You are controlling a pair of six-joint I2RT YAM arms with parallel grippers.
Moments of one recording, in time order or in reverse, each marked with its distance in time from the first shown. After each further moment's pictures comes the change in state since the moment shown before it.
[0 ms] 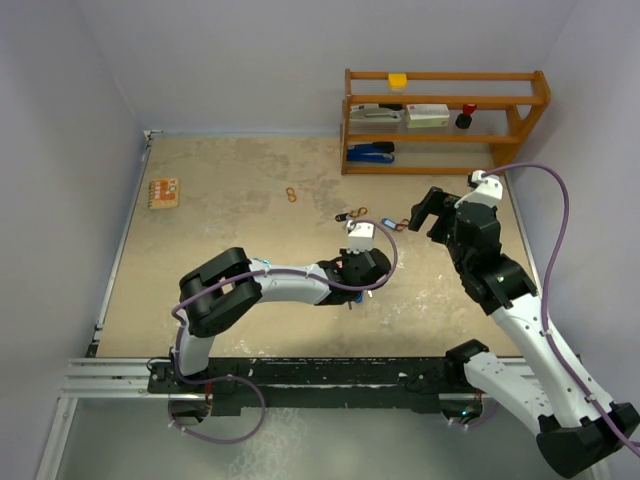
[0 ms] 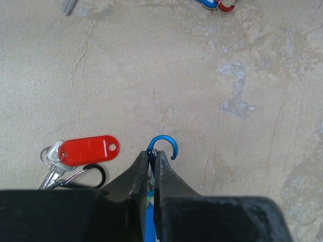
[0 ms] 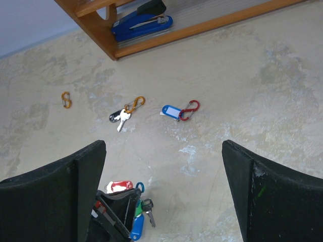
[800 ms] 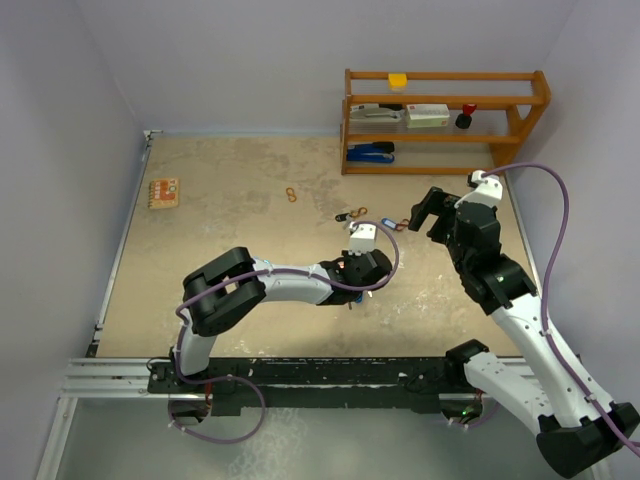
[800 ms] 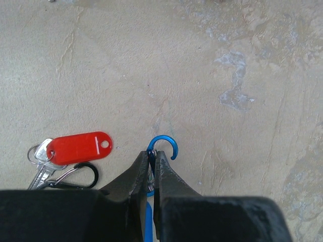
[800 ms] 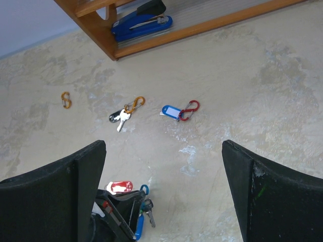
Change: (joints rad) left arm 0.000 0.023 0.012 -0.008 0.035 0.000; right arm 0.000 0.000 -0.002 0.003 0.001 0.000
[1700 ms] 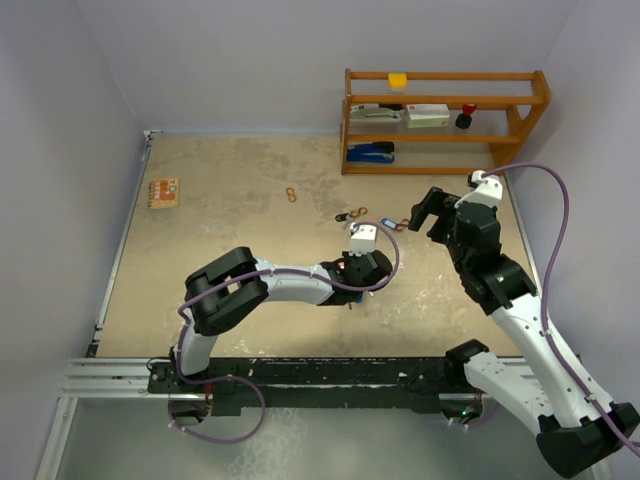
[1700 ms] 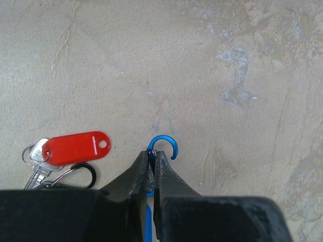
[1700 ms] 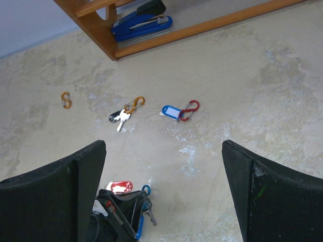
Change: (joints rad) left arm 0.000 0.011 0.000 0.006 0.008 0.000; right arm 0.000 0.000 0.000 0.000 0.001 0.000
